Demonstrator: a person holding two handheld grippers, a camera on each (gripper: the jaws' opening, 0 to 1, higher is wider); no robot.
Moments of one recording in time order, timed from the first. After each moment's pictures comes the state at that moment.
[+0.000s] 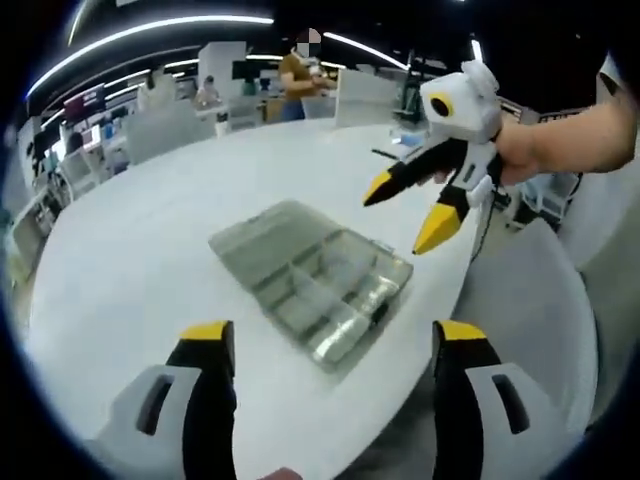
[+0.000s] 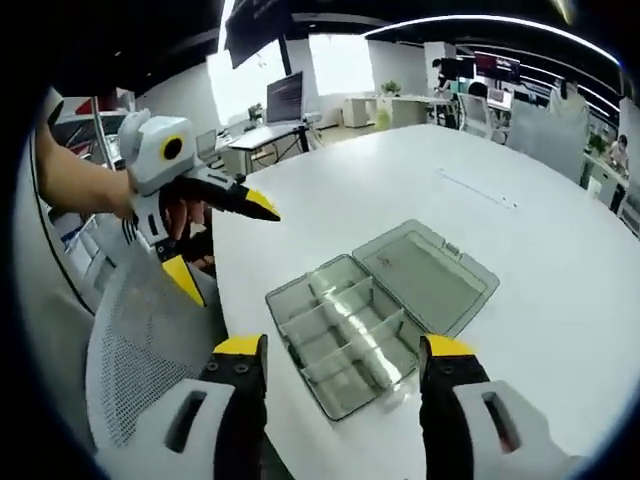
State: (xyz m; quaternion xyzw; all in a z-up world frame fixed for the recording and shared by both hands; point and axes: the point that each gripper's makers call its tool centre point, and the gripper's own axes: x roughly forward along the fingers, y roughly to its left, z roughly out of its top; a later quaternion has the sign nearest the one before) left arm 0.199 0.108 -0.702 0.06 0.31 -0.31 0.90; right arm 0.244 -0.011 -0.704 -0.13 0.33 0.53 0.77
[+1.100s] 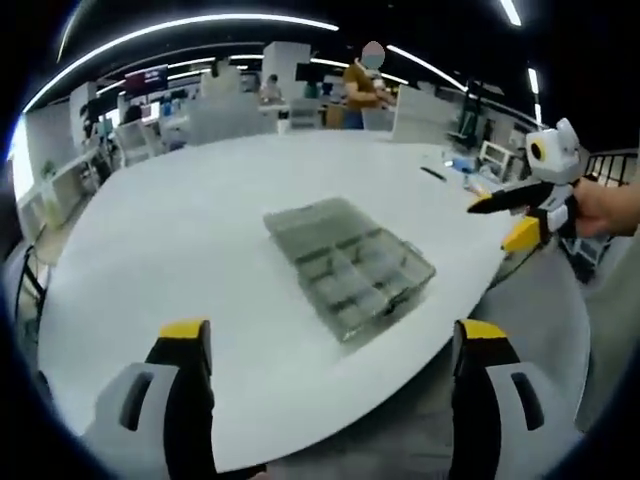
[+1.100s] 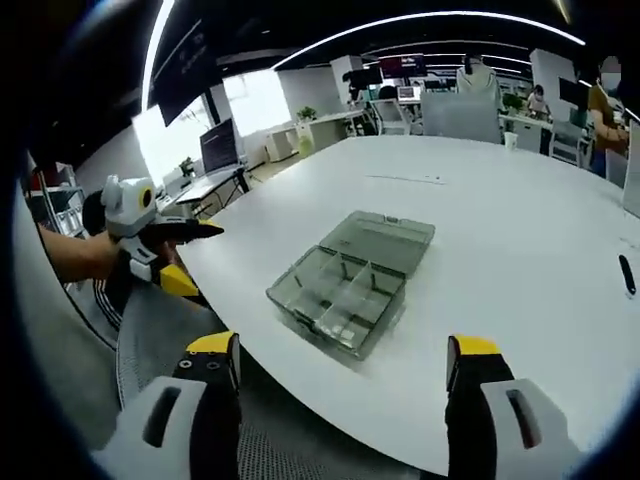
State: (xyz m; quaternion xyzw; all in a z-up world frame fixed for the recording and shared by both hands) left arm 0.167 0.142 -0.691 0.01 0.30 -0.19 0.93; right arm 0.192 -0.076 -0.689 -0.03 0.34 0.40 0.85
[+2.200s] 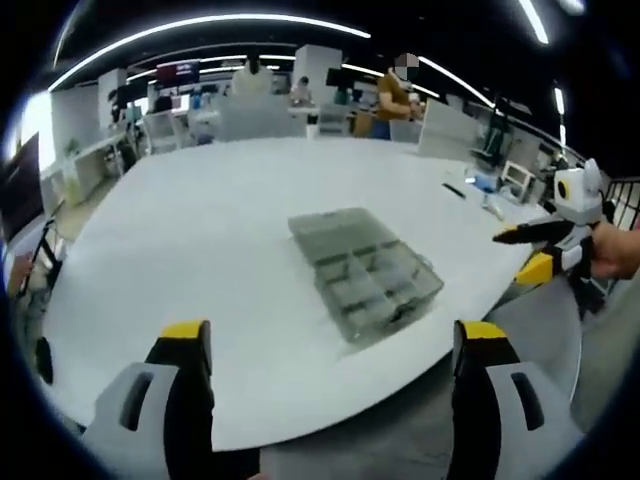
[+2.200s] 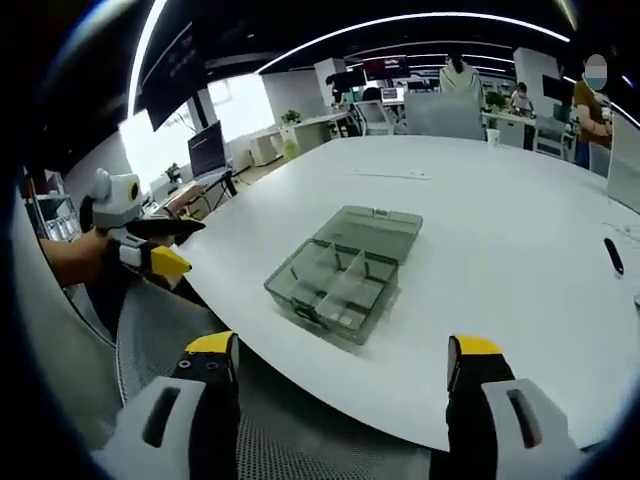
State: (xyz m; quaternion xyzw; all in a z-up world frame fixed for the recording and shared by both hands) left arm 0.158 0.155 -0.677 -0.03 0.30 -0.14 0.94; right arm 0.177 -0.085 -0.692 -0.03 0.34 0.37 0.86
